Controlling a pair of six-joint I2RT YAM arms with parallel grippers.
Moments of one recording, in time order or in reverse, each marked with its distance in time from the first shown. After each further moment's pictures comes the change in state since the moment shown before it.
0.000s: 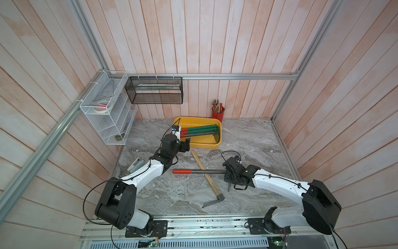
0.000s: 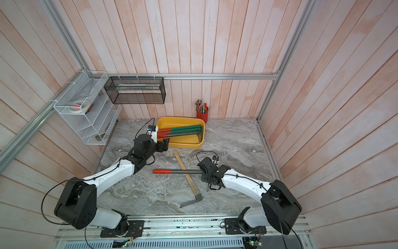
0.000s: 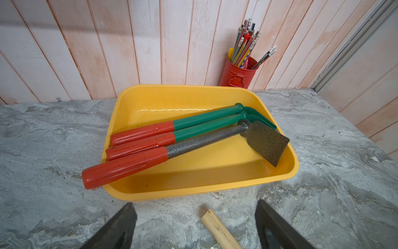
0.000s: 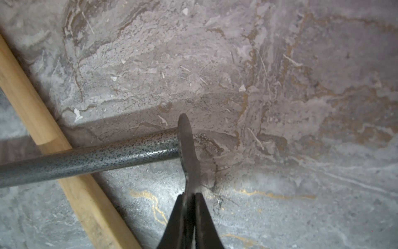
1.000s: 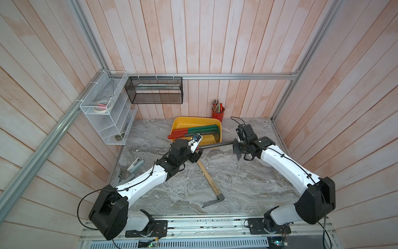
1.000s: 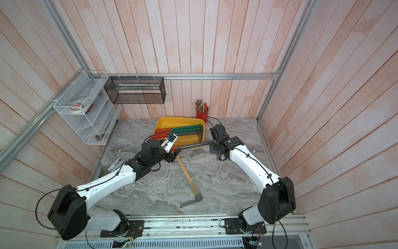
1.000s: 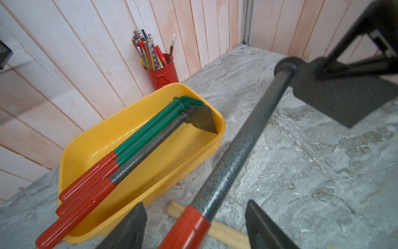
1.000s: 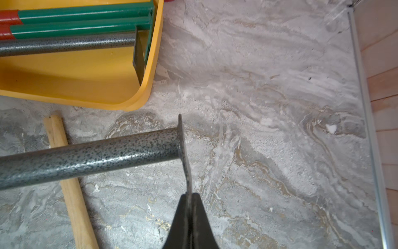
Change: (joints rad) left arm -0.222 -0.099 0.021 -0.146 0.069 0.403; right arm -0.308 0.113 0.533 -0.198 0.027 -0.613
